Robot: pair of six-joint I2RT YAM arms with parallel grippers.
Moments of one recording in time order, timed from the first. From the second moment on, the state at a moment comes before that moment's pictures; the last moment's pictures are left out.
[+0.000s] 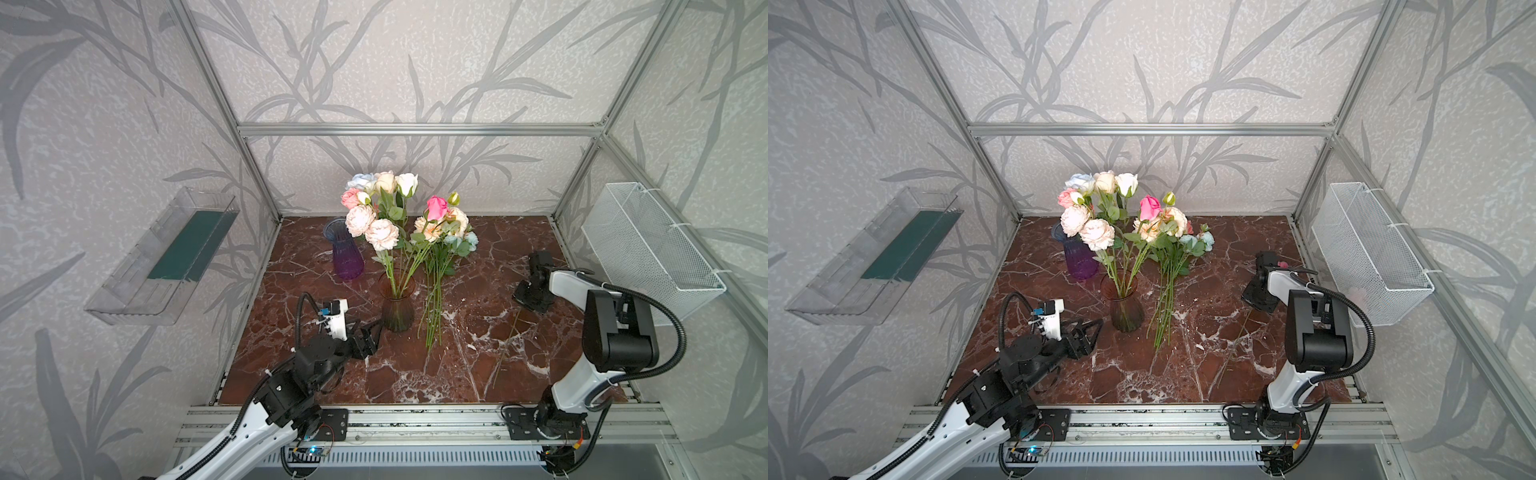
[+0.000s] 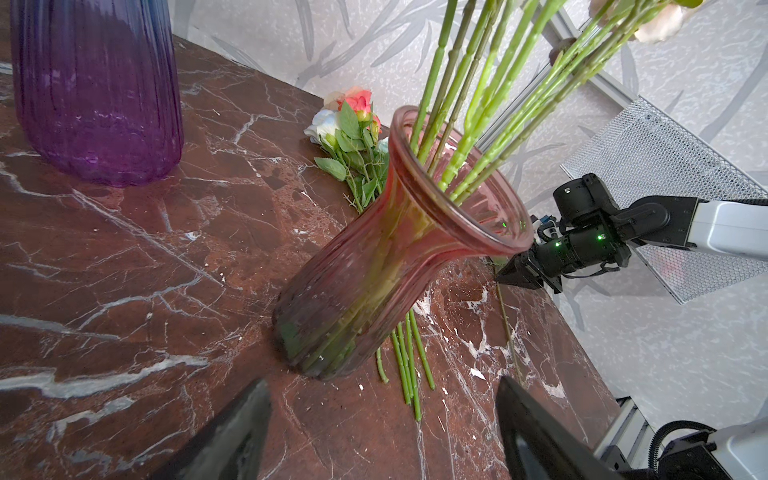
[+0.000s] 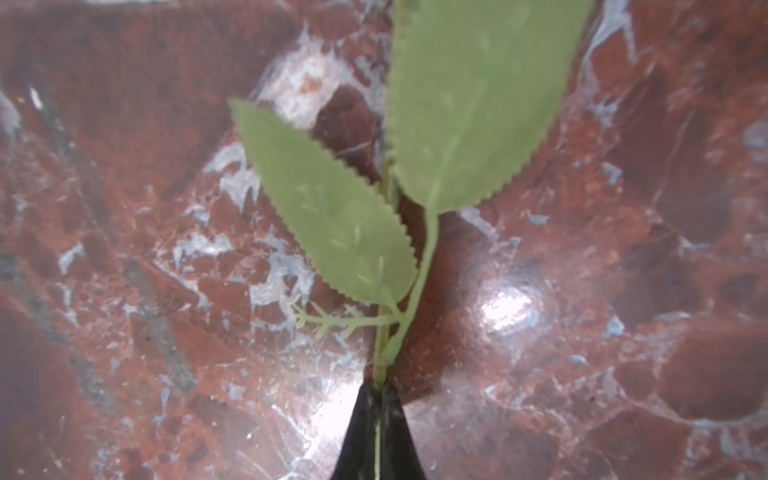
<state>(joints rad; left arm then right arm) -0.77 0.35 0.30 -0.23 -0.18 -0.66 -0.07 1.71 0.97 -0.57 -0.01 0.58</state>
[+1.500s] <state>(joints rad) -0.77 0.02 0.31 -0.54 -0.49 -0.80 0.59 1.09 1.39 -0.38 0.10 0.45</state>
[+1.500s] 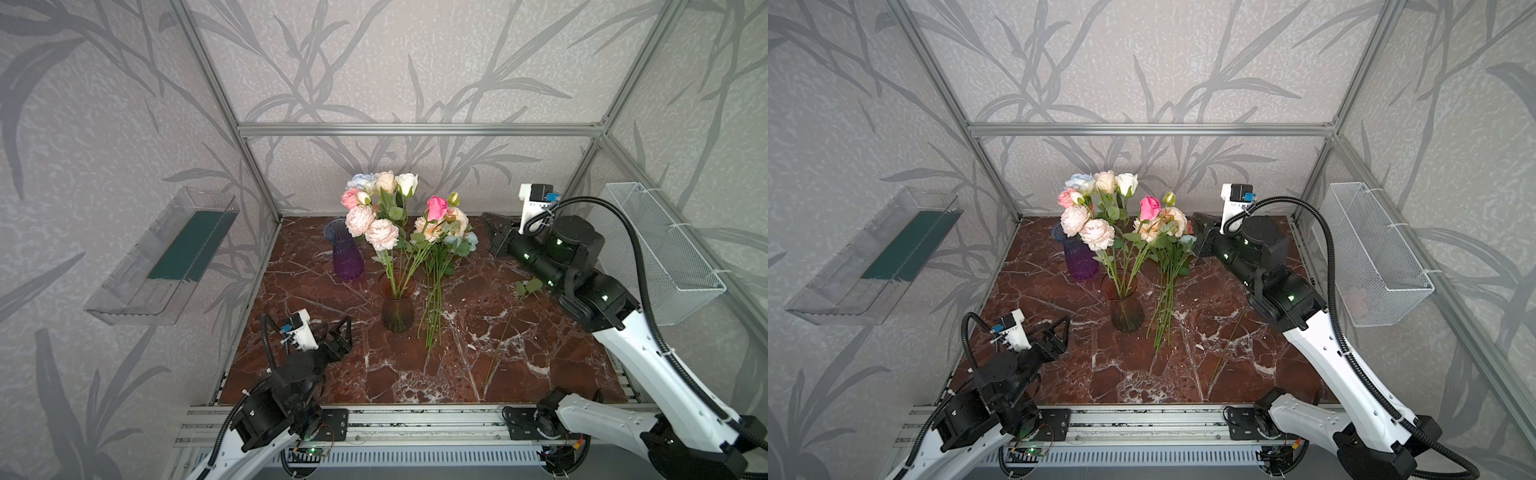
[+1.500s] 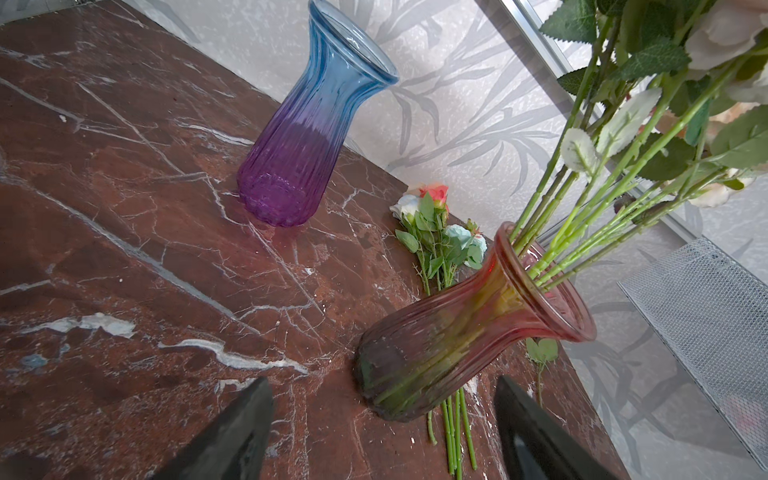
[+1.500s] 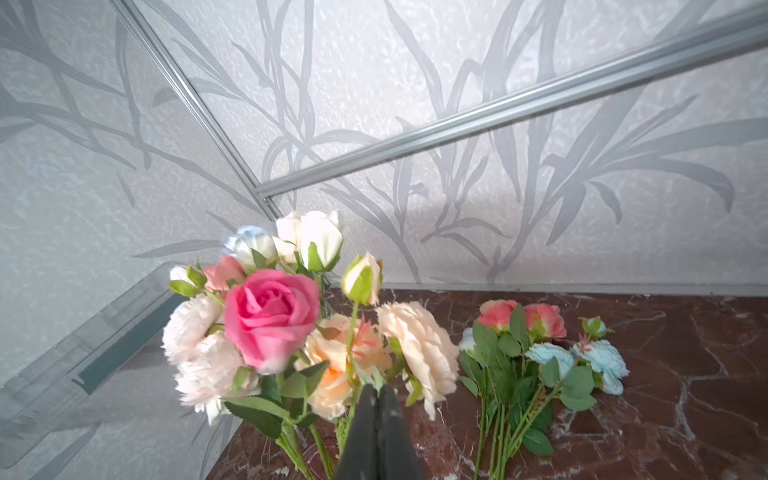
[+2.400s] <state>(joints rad) -0.78 0.68 0.25 -0.08 -0.24 -0.56 0.30 1.52 1.02 -0.37 -0.36 0.51</state>
